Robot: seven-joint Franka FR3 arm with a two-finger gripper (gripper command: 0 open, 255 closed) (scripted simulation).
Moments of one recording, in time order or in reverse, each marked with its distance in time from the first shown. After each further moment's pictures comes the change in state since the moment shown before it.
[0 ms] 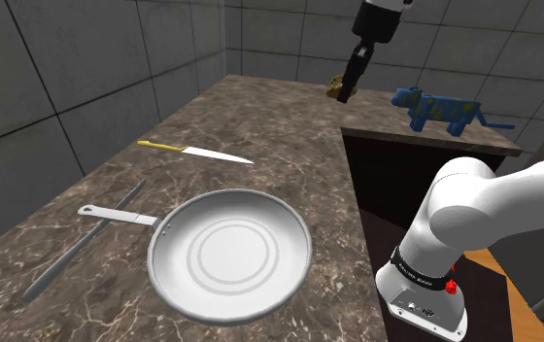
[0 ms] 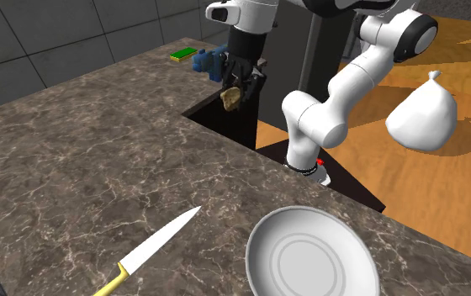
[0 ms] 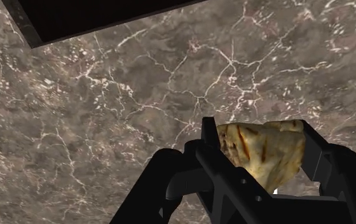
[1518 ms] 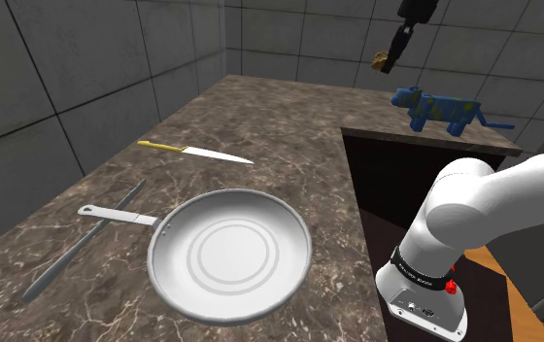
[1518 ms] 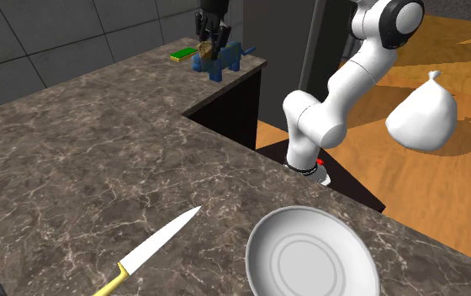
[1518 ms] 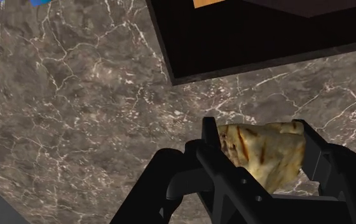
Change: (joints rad) arm -0.058 0.120 -0.421 0.218 -0.244 -0.052 -0.401
